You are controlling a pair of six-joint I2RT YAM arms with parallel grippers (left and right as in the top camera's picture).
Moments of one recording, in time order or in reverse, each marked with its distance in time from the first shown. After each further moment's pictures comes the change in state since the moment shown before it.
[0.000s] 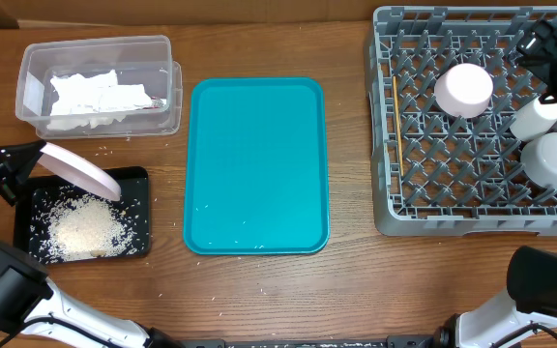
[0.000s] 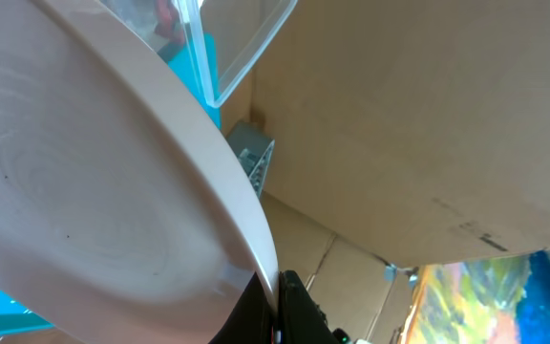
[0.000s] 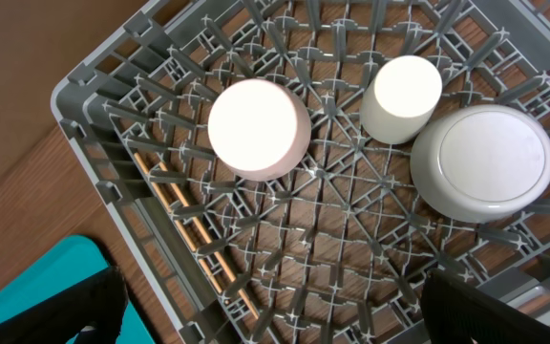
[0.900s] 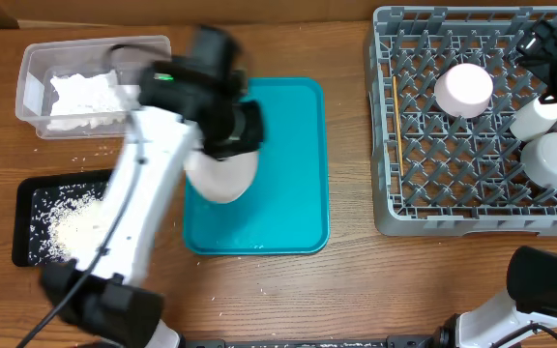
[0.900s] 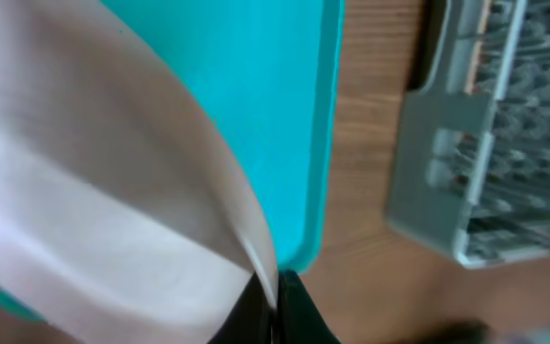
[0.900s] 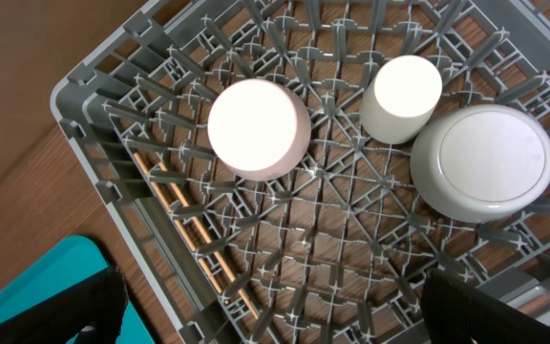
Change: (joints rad) left arm -1.294 -0.353 -0.008 0.369 -1.016 -0.491; right arm 0.000 0.000 0.000 0.001 0.000 0.000
